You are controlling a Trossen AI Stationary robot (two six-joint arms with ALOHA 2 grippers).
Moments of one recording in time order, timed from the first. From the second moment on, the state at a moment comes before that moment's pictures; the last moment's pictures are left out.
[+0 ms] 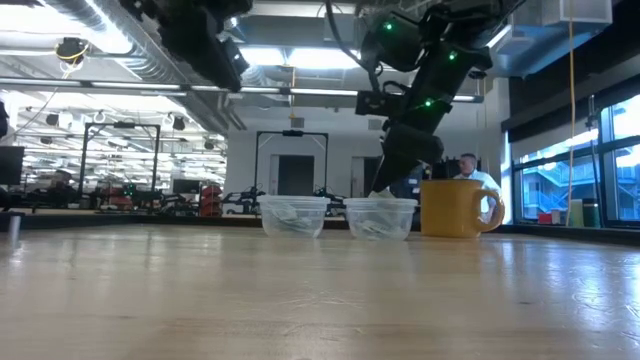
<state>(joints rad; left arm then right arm) 0.06 1.24 0.96 -0.56 0.21 0.14 -0.09 1.70 1.04 -0.37 0.34 -0.11</state>
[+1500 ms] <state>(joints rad) 0.22 0.38 0.28 0.02 -0.09 0.03 0.06 0.54 0.43 -0.24 0.49 0.18</state>
